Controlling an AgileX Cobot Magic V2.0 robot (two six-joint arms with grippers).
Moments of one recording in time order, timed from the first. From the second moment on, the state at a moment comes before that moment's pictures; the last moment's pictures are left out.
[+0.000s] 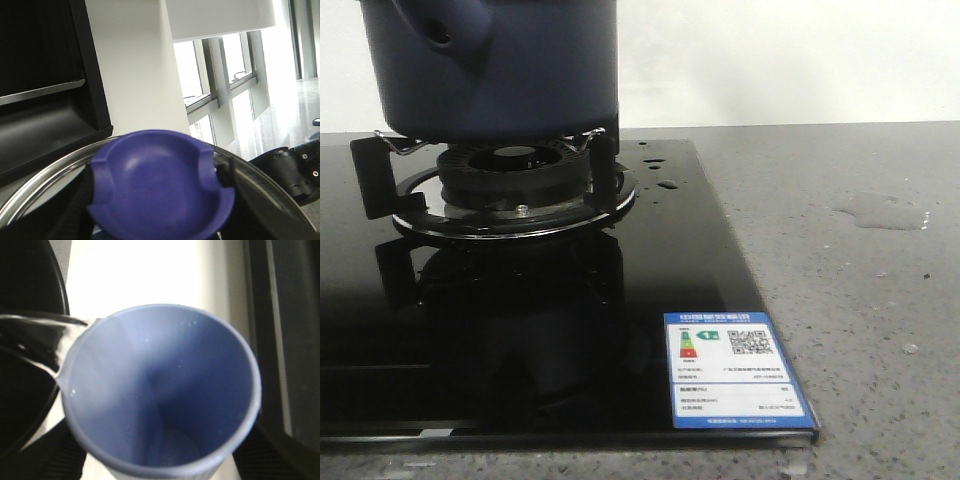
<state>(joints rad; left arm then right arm) -0.12 0.94 -1.16 -1.55 0.81 1.56 0.57 1.60 -1.40 -0.83 0.00 -0.68</state>
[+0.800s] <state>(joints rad) -0.12 0.94 -1.16 -1.54 0.81 1.56 0.55 1.60 -1.56 -1.15 -0.01 -0.68</state>
